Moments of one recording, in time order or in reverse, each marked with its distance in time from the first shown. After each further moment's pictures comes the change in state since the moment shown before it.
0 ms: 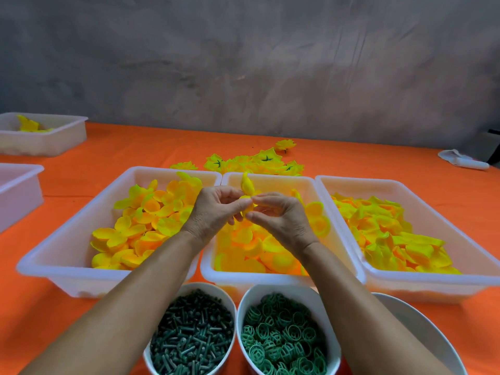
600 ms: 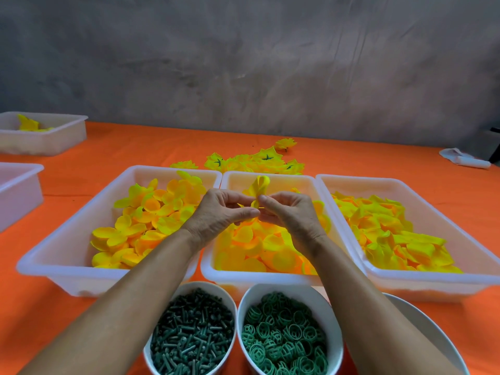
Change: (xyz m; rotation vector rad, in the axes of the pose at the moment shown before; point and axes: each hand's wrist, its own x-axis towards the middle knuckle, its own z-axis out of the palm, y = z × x) left_hand -0.005 0.005 -0.001 -0.060 -0.159 -0.065; right_hand 0.002 0.003 -0.010 0.307 0.034 0.232
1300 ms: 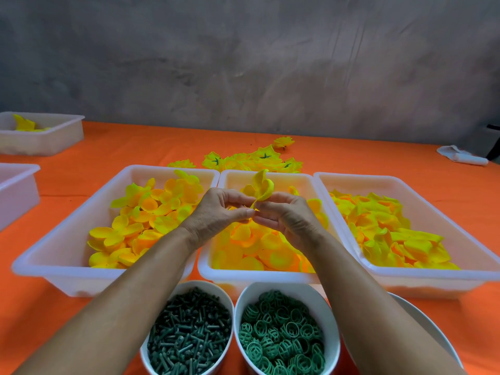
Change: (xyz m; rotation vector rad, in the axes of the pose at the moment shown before) left_hand 0.000 0.000 0.002 0.068 -0.052 0.017; right_hand 0.005 -0.002 -0.001 0.217 -0.043 0.264
